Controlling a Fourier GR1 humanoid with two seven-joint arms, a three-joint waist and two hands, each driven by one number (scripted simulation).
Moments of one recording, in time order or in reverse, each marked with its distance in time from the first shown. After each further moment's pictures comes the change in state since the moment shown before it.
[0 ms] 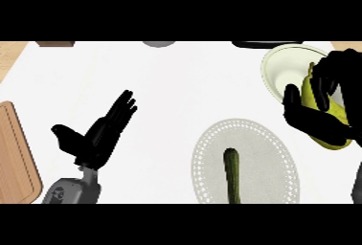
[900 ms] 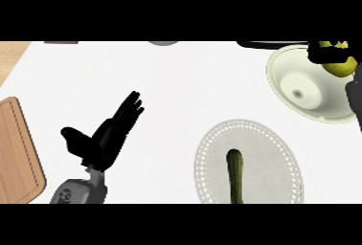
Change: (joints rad) left arm 0.004 -0.038 -0.019 -0.011 -0.036 -0.007 0.002; right arm -0.182 -0.077 -0.226 0.894 0.133 -0.401 -0.556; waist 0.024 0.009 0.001
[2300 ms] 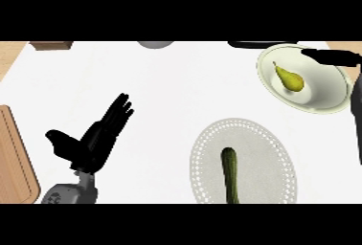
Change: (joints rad) left arm 0.036 0.022 0.051 -0.012 0.016 -0.021 -0.003; right arm -0.068 0.116 -0.506 0.419 -0.505 -0.240 -0.641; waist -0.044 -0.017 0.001
